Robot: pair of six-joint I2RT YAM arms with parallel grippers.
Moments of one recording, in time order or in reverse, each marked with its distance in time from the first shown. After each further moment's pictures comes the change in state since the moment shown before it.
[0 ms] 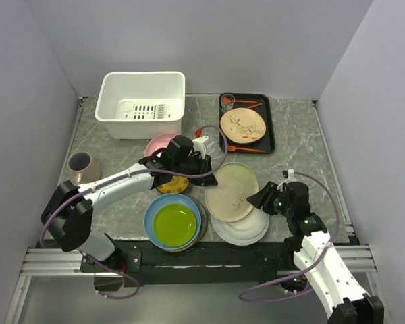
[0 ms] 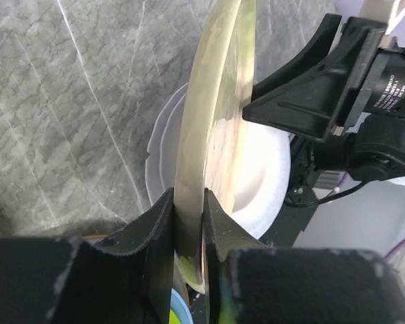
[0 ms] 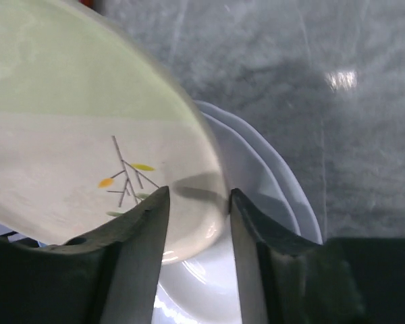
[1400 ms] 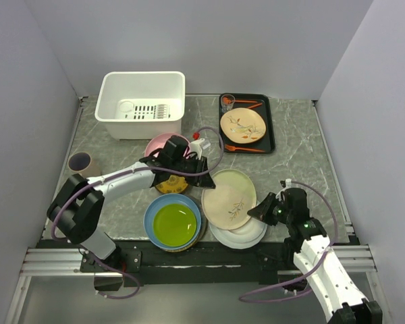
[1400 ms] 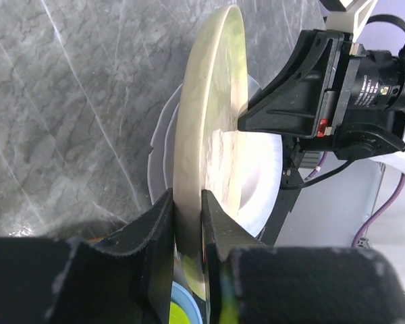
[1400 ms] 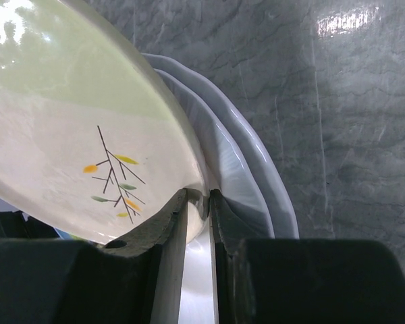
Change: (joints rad) left arm 0.072 0.066 -0.072 0.115 0.209 -0.018; right arm 0.000 -0.056 -0.049 -0.152 -0.063 0.060
